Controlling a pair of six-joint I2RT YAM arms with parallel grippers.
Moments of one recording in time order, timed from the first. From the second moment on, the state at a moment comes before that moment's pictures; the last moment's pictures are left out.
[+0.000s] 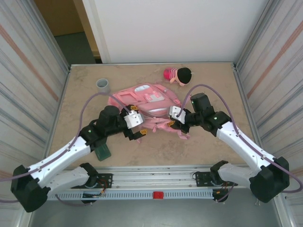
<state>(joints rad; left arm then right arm) -0.71 1.00 0.73 -0.23 0.26 0.54 0.53 1.11 0.90 -0.58 -0.59 -0.72</state>
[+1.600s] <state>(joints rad) -0.65 1.29 0.82 -0.12 0.72 0.00 1.11 1.19 1.06 -0.74 0.28 0.80</state>
